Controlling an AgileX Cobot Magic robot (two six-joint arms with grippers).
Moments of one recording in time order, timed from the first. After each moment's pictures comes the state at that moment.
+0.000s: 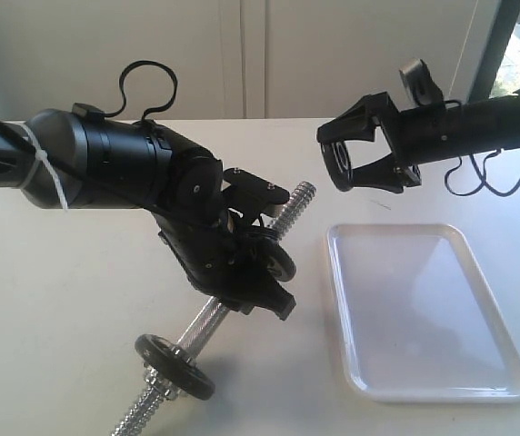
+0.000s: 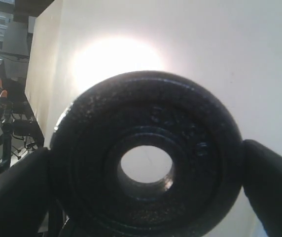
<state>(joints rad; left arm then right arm) -0.82 1.87 -1.28 -0.03 0.68 -0.08 -0.04 2.19 -1.53 1.33 1.18 -0.86</state>
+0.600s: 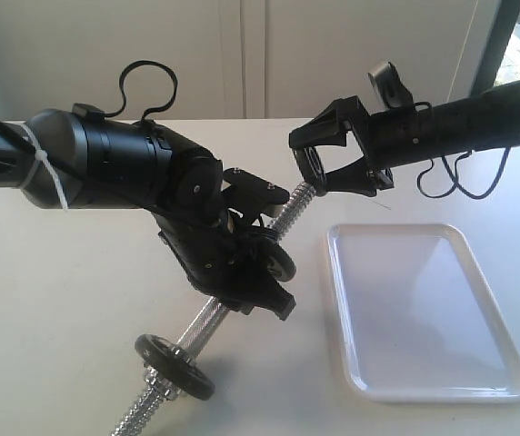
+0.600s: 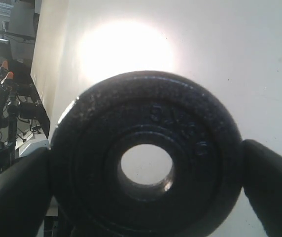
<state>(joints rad) -0.82 1.87 -1.28 -0.03 0.68 -0.08 0.02 2.19 -1.53 1.34 1.18 -0.86</state>
